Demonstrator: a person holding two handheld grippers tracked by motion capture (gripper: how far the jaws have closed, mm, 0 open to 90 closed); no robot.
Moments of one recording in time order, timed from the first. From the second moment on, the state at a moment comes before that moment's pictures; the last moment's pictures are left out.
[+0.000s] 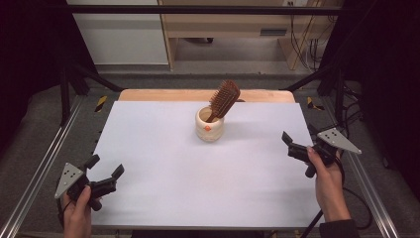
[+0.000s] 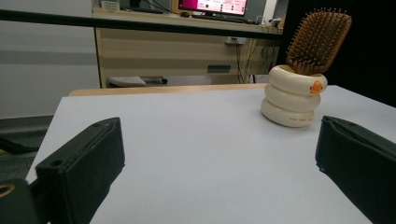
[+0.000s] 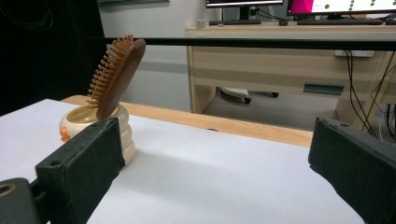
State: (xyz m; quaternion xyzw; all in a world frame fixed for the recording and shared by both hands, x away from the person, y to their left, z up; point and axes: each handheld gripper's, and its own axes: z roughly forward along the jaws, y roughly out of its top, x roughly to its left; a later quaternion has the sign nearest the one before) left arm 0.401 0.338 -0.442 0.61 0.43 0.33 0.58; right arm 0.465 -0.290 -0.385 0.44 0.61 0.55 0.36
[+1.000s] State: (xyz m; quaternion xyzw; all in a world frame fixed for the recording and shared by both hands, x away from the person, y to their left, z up) left arm 0.401 0.341 -0.442 0.61 0.43 0.33 0.58; right arm 0.446 -0.304 -0.433 0.46 0.61 0.54 0.35
